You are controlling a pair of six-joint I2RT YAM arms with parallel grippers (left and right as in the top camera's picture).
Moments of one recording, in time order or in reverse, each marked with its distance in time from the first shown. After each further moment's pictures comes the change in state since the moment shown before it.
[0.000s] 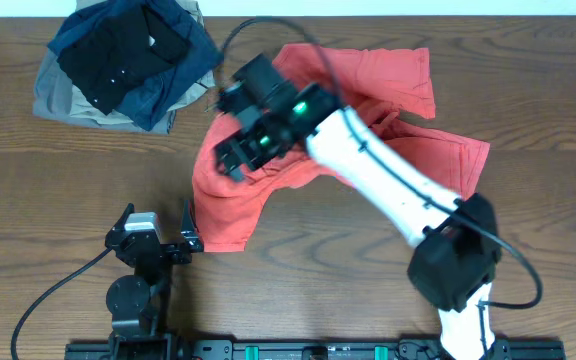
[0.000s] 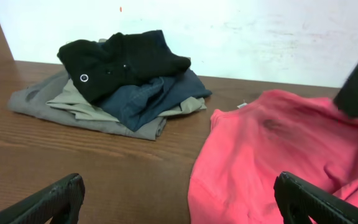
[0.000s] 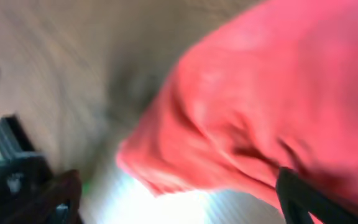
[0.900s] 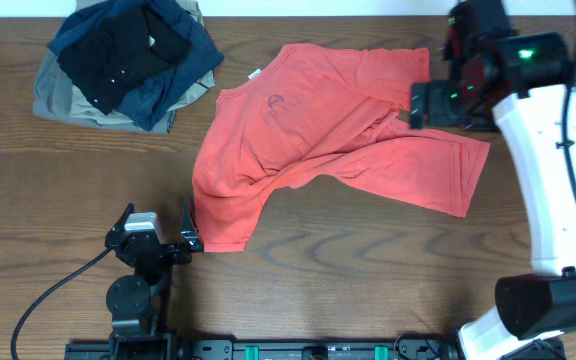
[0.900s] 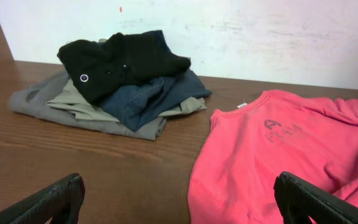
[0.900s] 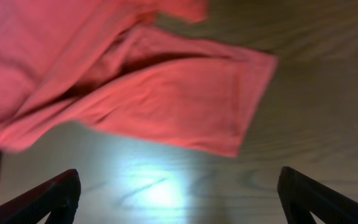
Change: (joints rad) left arm 0.000 0.000 0.000 0.000 0.000 0.000; right arm -0.572 -0.313 -0.001 -0.481 0.471 0.116
